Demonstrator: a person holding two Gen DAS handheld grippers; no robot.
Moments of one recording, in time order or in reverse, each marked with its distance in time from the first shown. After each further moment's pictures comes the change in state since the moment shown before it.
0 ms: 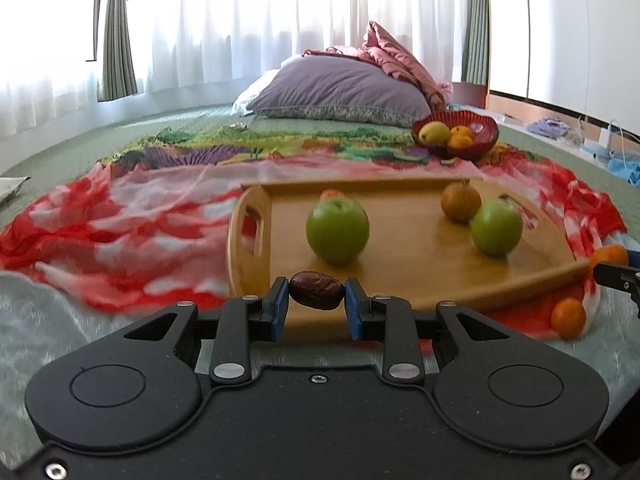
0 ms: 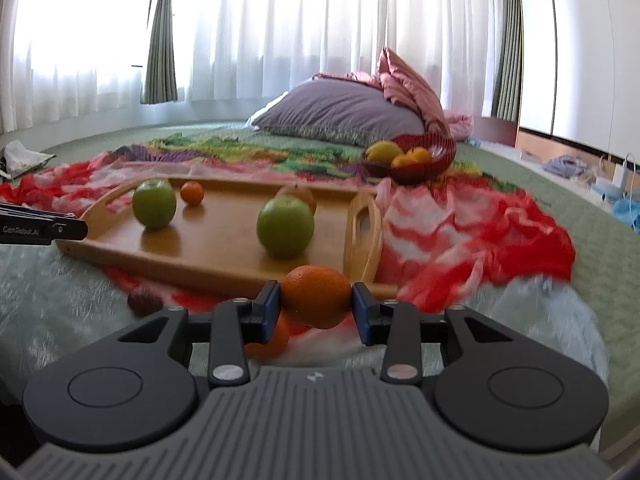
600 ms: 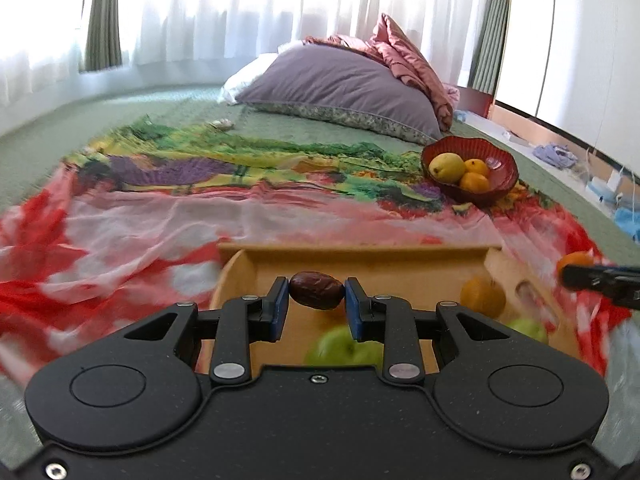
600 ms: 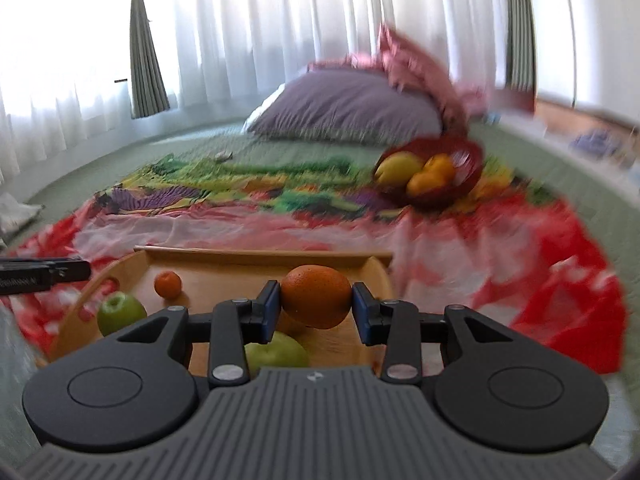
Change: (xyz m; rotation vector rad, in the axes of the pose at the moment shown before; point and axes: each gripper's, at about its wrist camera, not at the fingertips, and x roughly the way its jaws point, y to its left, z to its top) left arm 0.100 0.028 0.116 -0.105 0.096 -0.080; right arm 0.111 -0.036 0.117 0.152 0.122 0.089
